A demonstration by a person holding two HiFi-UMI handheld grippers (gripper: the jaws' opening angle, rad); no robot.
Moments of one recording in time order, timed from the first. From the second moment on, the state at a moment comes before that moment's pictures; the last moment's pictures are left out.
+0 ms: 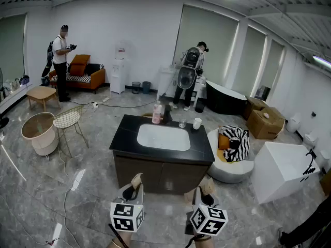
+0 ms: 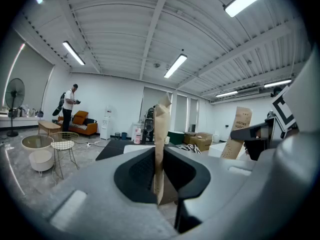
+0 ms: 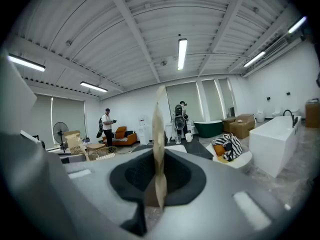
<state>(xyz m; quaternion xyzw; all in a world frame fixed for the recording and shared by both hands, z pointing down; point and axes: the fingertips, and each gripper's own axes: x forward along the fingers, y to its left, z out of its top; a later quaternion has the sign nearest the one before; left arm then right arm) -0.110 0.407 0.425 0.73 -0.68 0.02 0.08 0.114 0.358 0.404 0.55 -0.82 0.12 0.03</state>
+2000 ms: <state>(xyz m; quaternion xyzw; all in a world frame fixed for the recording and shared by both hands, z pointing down) -0.158 0.251 0.432 0.73 -0.68 0.03 0.08 0.085 0.191 0.429 0.58 -0.80 0.17 0.02</state>
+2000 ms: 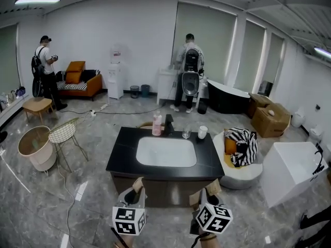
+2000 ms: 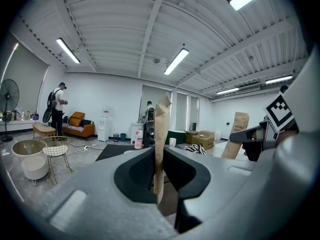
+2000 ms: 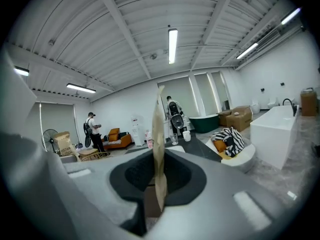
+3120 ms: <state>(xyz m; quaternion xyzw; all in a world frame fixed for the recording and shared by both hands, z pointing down) -0.107 0.106 0.455 0.73 -0.67 0.05 0.09 0.147 0.049 0.458 0.57 -0.79 0.21 0.02</state>
